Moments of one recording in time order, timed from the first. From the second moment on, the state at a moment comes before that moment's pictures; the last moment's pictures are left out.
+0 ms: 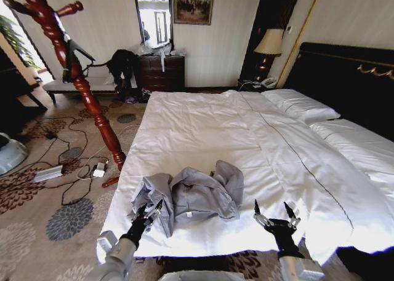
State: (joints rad) left arm 1.82 -1.19 -0.47 -2.30 -0.85 0.18 -0.17; right arm -2.04 1.61 0.72 2.34 0.00 0.14 0.01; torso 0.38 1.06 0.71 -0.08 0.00
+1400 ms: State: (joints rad) left arm 1.79 -1.14 -0.52 -2.30 -0.82 0.18 -0.14; right arm -2.03 1.60 0.67 2.30 0.03 0.11 0.02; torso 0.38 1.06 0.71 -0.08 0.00
